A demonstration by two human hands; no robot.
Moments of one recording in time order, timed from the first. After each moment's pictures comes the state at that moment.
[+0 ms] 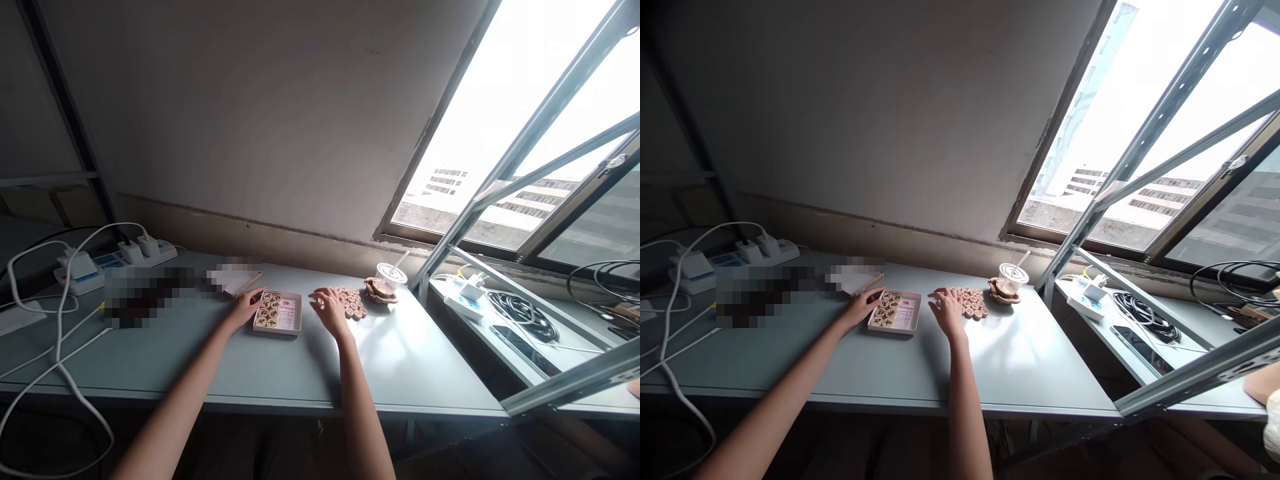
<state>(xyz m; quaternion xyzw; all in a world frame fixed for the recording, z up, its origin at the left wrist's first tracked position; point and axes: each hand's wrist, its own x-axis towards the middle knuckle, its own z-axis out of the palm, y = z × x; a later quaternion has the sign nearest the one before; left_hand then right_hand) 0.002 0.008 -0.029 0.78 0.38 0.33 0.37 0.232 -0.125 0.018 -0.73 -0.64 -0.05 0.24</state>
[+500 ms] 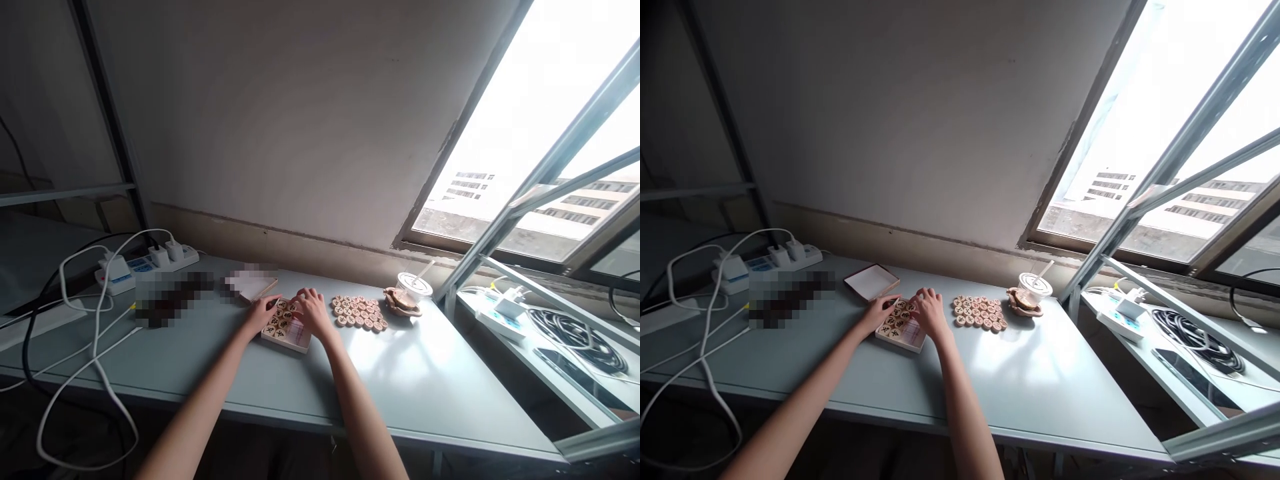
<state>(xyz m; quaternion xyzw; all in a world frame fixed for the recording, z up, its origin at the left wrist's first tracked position) 0.004 0.013 -0.033 0.79 0.38 0.35 0.33 0.173 -0.066 0.013 -0.63 -0.74 -0.06 0.20</state>
